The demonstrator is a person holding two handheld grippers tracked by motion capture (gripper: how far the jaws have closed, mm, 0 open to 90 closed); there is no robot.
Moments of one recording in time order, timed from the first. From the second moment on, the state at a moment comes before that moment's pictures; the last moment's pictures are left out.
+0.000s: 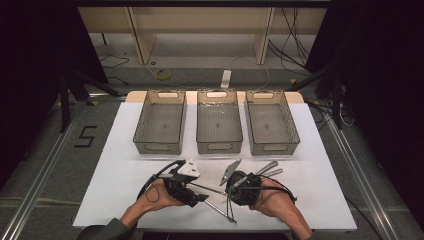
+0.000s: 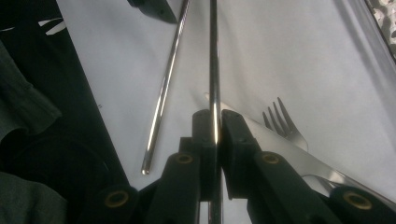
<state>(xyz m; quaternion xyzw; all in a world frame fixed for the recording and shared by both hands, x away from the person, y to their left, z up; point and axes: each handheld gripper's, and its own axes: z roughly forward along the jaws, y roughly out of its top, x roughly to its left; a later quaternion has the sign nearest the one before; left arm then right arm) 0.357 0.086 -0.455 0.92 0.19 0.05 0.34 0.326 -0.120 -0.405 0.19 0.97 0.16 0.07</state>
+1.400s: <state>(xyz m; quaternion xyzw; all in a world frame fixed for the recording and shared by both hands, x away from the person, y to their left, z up) 0.365 0.088 -0.425 0.94 0.07 0.16 0.30 0.339 -0.163 -0.364 0.27 0.89 0.34 0.14</state>
